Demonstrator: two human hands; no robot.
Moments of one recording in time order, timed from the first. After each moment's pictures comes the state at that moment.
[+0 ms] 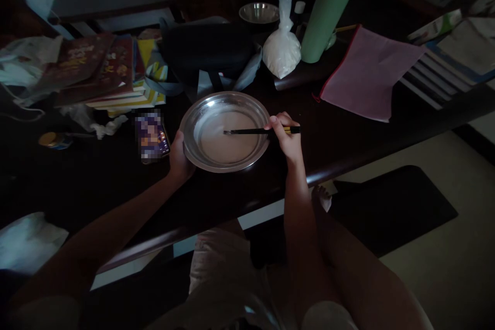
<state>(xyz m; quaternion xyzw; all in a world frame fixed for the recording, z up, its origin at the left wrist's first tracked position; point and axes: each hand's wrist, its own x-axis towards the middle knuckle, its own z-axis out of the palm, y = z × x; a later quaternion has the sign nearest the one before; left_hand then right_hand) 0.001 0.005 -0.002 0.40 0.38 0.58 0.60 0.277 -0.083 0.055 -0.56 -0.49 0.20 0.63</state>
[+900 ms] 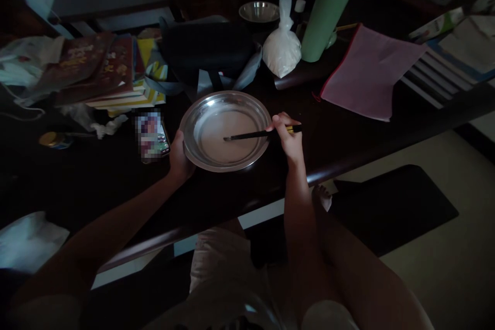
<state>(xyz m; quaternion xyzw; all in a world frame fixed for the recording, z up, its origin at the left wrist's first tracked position) 0.002 0.004 0.000 0.40 0.38 0.58 0.60 0.279 -0.083 0.052 -0.56 -0.50 0.21 0.63</state>
